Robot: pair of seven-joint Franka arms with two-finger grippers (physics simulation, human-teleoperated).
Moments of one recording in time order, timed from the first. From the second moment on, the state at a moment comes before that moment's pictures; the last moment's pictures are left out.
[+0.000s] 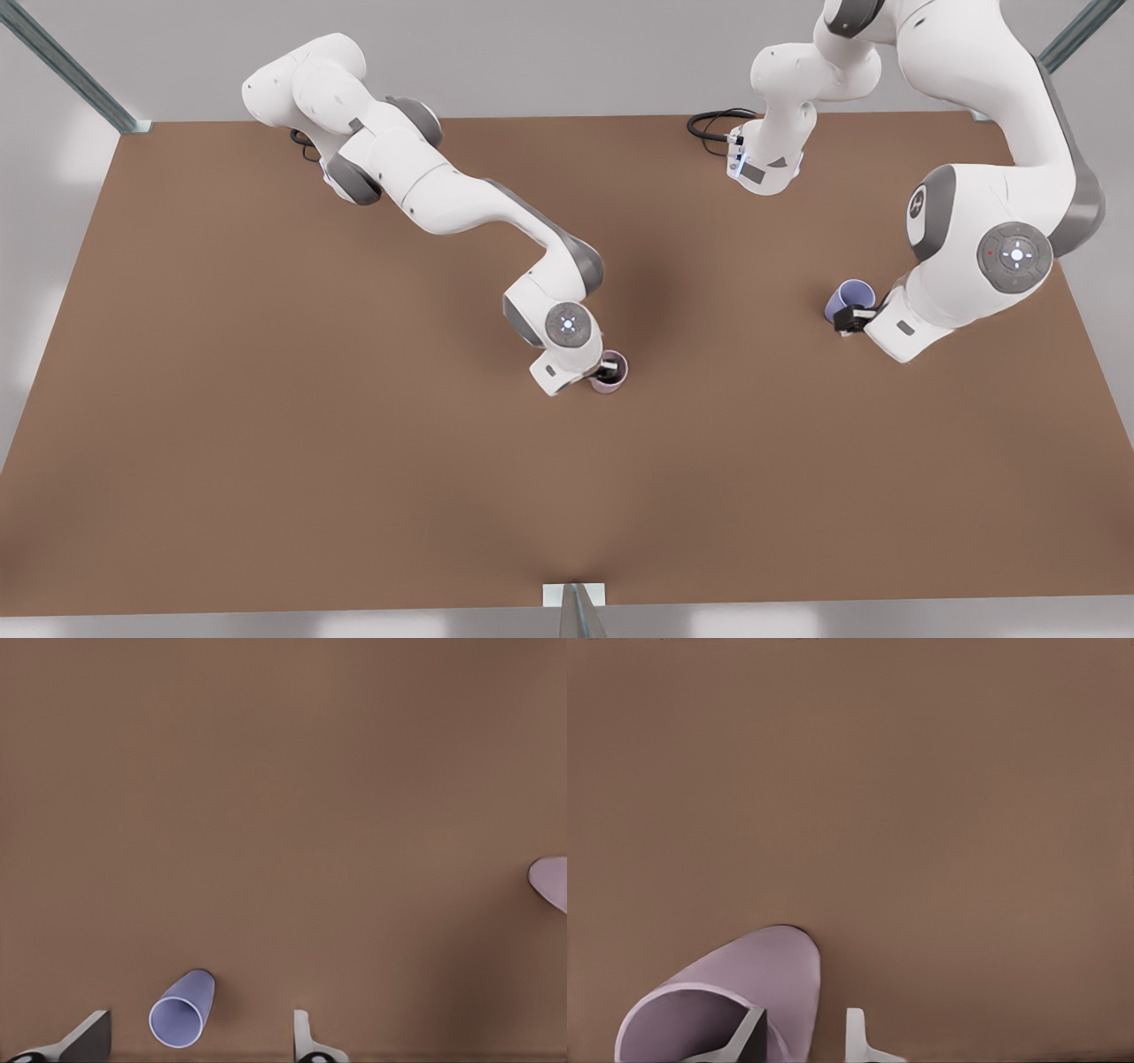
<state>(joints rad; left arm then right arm) -0.04 0.23 -0.08 -1.47 0.10 1.53 -0.06 0.68 1.11 0.15 -0.75 0.00 1.88 0.91</state>
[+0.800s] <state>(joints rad) -0.04 -0.07 0.12 -2.48 0.02 2.30 -0.17 -0.02 0.16 0.00 -1.59 -0.04 1.82 0.68</state>
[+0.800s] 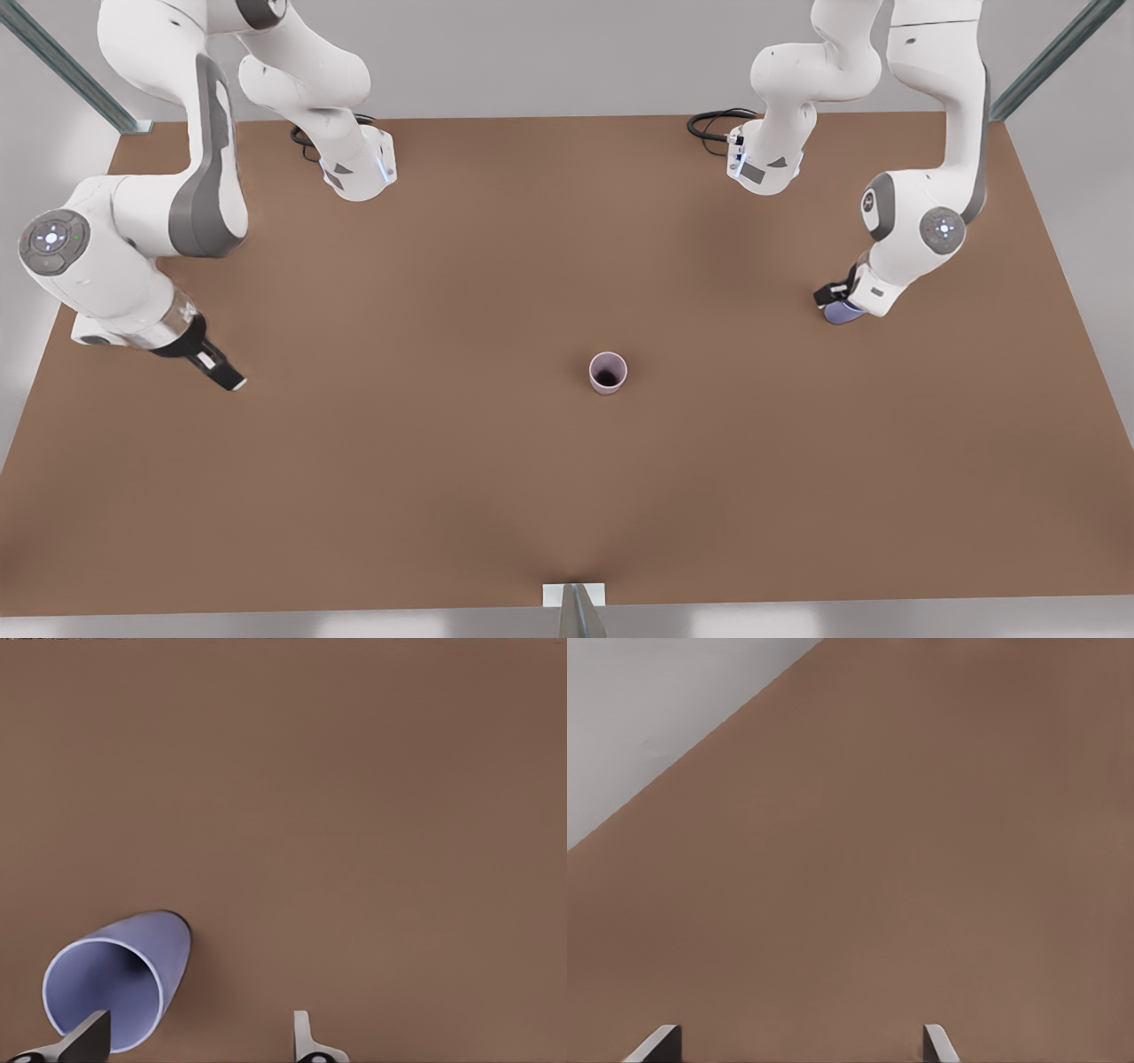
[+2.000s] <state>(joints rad) -0.03 0.05 0.18 -2.51 0.03 2.42 -0.23 -0.07 0.19 -0.02 -1.33 -0.02 1.53 -0.01</state>
